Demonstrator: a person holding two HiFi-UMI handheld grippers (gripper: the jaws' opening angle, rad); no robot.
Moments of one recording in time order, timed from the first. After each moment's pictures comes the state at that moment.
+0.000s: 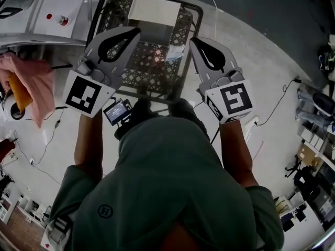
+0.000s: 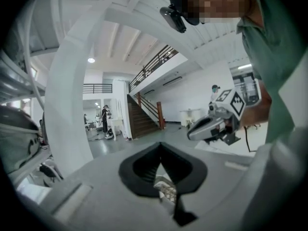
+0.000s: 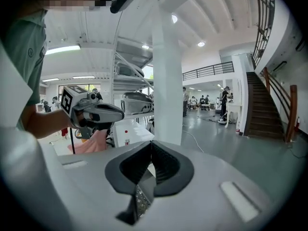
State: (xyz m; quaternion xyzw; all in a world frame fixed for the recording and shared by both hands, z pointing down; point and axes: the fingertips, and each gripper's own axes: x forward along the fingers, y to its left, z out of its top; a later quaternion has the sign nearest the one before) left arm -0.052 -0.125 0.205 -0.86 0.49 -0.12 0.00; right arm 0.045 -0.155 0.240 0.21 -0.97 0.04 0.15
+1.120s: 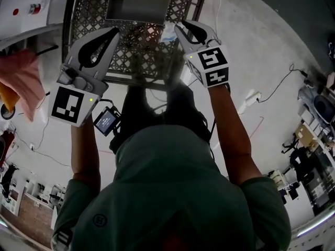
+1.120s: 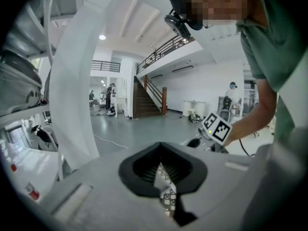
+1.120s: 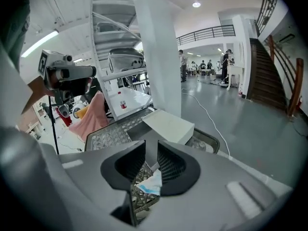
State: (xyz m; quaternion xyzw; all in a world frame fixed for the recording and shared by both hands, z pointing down) left arm -0.075 -0.164 0.384 -0.84 0.50 -0.16 -0.12; right arm 0.036 -0.219 0.523 0.19 -0.92 0.16 0.32
